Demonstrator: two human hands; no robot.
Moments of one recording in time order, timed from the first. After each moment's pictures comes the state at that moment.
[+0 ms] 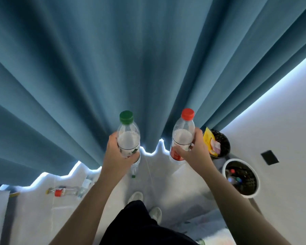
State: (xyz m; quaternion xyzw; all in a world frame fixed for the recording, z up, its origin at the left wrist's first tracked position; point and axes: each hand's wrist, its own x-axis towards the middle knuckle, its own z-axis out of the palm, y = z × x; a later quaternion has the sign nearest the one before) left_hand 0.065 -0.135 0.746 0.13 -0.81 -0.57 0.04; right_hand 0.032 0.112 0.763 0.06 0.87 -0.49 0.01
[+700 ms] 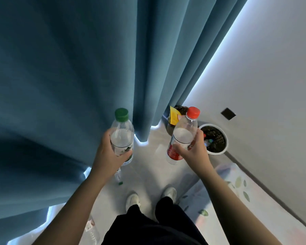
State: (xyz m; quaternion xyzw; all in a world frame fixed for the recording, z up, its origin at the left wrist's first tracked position) left_hand -0.067 -0.113 0.723 -0.08 -0.84 -0.53 -0.11; right_hand 0.028 0.138 0.749 0.28 0.81 -0.50 -0.10
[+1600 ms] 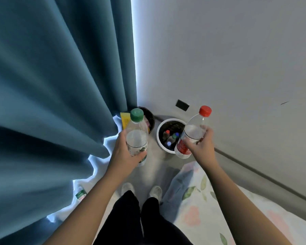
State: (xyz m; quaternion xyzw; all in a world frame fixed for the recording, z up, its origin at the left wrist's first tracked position) left_hand -0.082 0.274 0.695 -0.22 -0.80 -0.49 -0.25; right_hand 0.069 0.486 0.688 0.47 0.71 -0.51 -0.16
